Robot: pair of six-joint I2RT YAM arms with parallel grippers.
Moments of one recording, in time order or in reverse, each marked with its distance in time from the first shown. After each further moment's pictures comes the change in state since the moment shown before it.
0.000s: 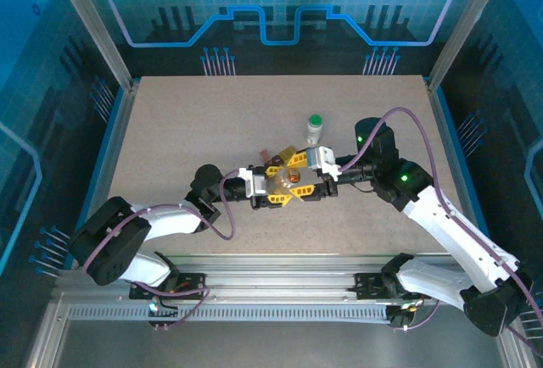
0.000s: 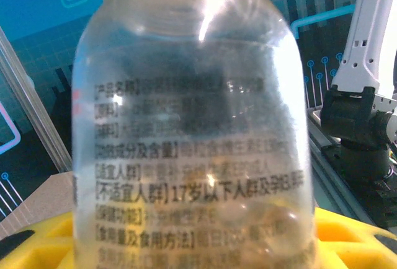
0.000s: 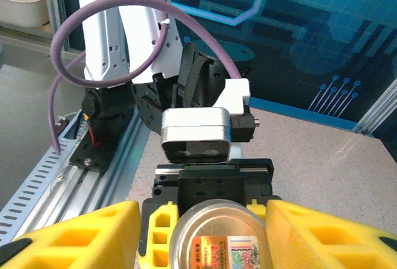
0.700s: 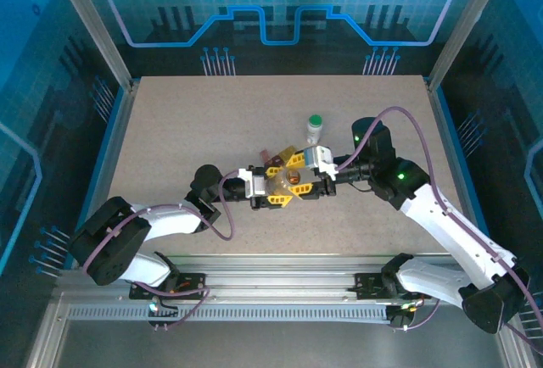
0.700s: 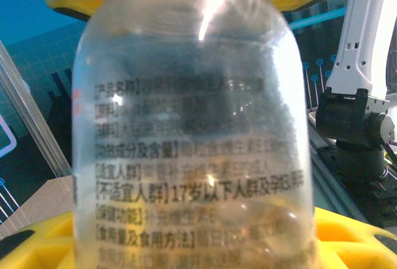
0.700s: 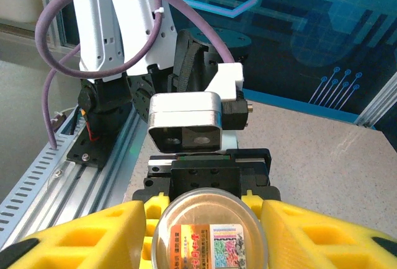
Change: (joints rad) left arm 0.000 0.000 0.000 0.009 0.013 -0.001; right arm 0.000 0.020 -0.004 -0.003 0.006 -0.005
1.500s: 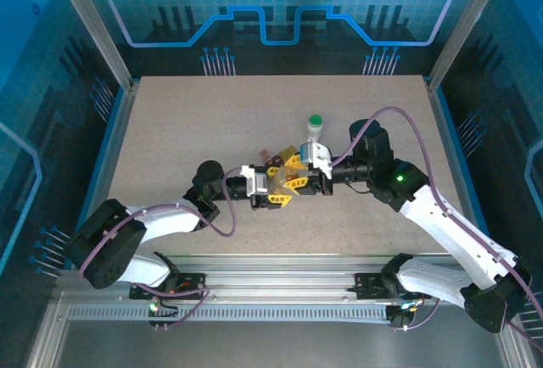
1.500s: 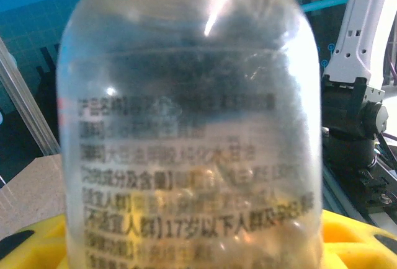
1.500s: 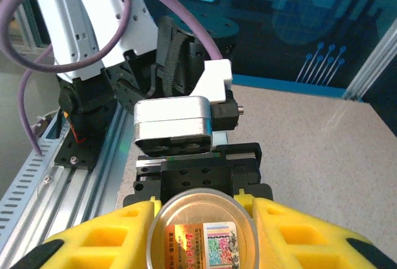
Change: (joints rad) left arm 0.009 -0.032 0.024 -0.154 0.005 0.013; right arm 0.040 -0.003 0.000 0.010 0.142 0.119
